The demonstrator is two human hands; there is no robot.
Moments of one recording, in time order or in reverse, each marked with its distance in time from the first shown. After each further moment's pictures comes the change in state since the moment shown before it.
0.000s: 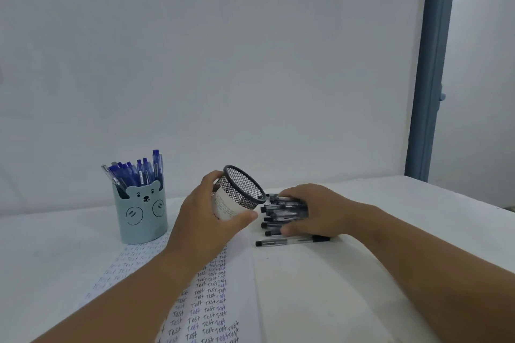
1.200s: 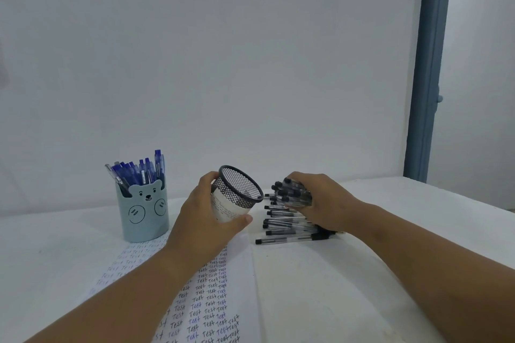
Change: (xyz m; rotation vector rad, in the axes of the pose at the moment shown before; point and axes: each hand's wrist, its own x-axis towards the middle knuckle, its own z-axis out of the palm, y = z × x) left_hand -0.003 -0.003 -0.003 0.015 -0.014 0.002; right_hand -0.005 -0.005 -0.004 0.019 0.236 -0.036
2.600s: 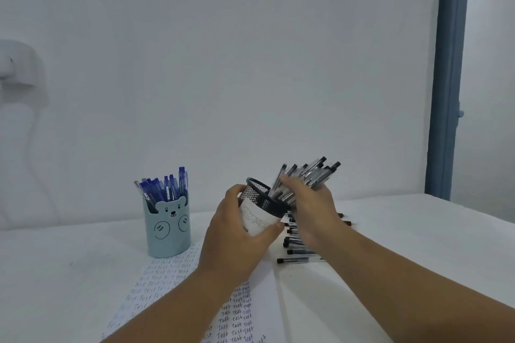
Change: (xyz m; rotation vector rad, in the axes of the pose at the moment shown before) left_hand -0.006 0.020 0.008 -0.076 0.110 0.016; right_hand 0.036 -0.086 0.034 1.388 0.506 0.530
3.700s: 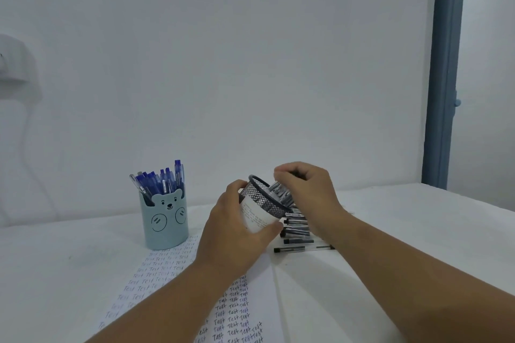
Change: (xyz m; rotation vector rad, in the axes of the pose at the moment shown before) left_hand -0.005 0.001 -0.001 0.068 -0.058 0.006; right_hand -0.006 -0.015 -0.010 -0.374 -0.088 -0.243
